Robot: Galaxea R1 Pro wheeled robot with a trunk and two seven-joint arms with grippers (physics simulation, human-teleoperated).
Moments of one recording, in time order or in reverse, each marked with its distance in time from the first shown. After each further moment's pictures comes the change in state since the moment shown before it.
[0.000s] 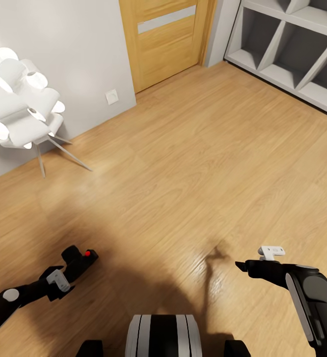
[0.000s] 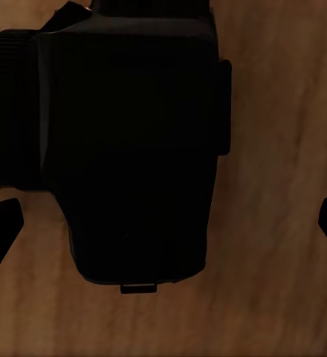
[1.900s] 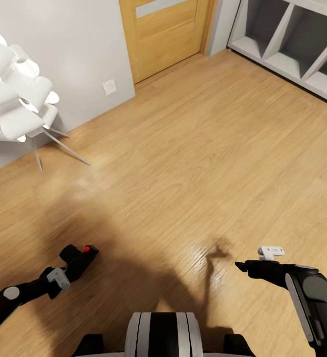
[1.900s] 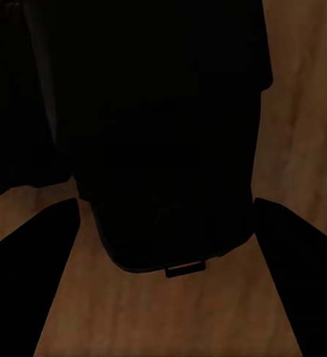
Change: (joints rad) left arm -0.010 0.001 -0.002 0.000 0.000 -0.002 -0.002; right arm 0.001 0.000 0.002 0.000 0.000 0.000 0.000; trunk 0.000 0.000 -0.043
